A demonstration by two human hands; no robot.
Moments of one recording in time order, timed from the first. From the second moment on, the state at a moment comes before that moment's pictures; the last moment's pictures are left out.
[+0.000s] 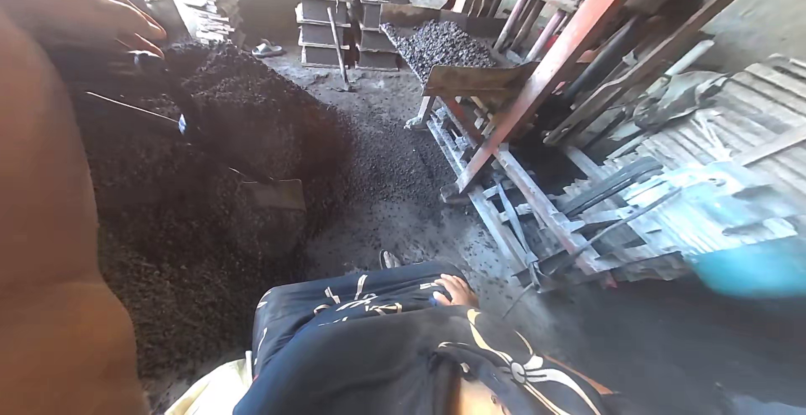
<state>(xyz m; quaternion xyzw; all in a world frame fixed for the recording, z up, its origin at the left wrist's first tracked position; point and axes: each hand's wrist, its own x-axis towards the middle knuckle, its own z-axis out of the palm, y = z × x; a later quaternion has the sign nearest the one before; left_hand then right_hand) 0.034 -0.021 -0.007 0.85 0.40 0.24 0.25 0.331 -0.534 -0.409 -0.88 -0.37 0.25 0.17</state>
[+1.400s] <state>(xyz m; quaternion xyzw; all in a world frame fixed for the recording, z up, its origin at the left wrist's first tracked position) 0.035 -0.095 0.022 0.83 0.47 0.19 0.23 0.328 -0.529 -0.398 -0.88 -0.36 0.26 0.16</state>
